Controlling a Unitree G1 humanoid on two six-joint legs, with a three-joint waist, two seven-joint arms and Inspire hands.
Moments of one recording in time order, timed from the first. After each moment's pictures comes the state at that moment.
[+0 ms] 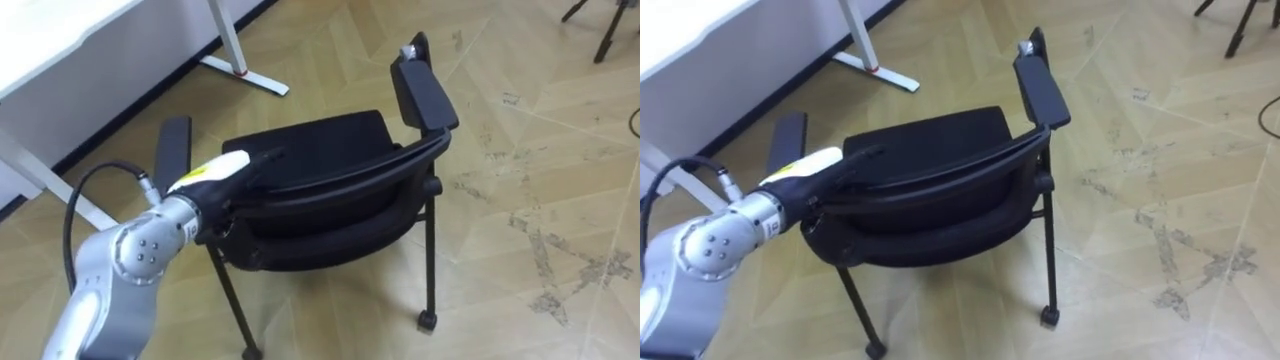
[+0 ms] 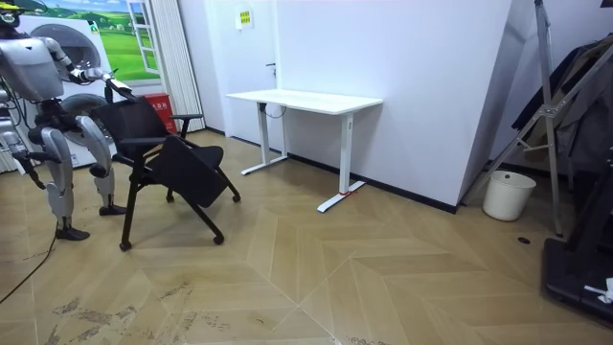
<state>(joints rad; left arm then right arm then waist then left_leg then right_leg) -0.07 0.34 -0.14 -0.17 0.72 0.26 -0.62 0.05 -0.28 -0.15 1.33 0.51 0.07 0.09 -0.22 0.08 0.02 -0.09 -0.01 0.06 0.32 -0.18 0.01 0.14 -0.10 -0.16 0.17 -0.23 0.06</state>
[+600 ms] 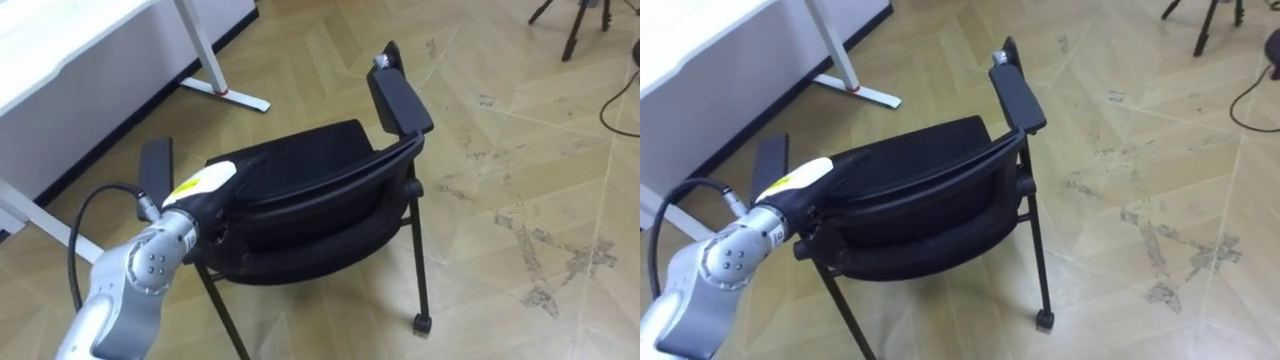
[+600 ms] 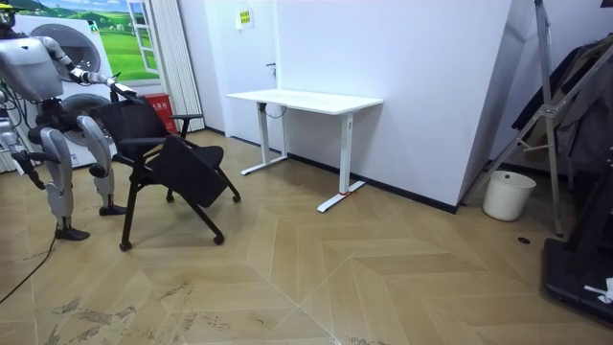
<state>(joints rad) -0.08 0.33 -0.14 0.07 0.71 0.15 -0.40 0.06 -0.27 -0.17 1.32 0.50 0.07 0.08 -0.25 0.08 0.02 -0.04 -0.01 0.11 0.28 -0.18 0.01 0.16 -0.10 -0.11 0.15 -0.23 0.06</state>
